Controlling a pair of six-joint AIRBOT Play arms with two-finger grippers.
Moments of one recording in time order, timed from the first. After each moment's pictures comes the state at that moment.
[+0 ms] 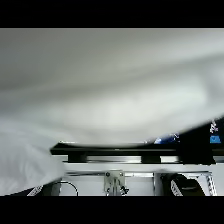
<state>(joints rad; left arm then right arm) -0.25 -0.59 1.82 1.13 -0.78 -1.21 0.01 -0.64 1.98 -1.19 1.11 1.51</state>
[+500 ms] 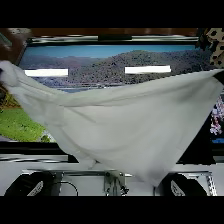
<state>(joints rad) -0.24 -0.59 1.34 1.31 -1.06 -1.45 0.01 -0.91 1.85 -1.33 1.68 1.60</state>
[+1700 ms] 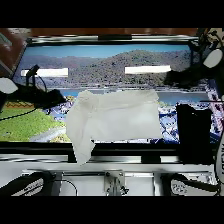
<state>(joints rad) 0.00 -1.17 1.14 1.15 -1.25 -1.62 -0.08 -1.41 1.56 -1.39 1.35 1.52</state>
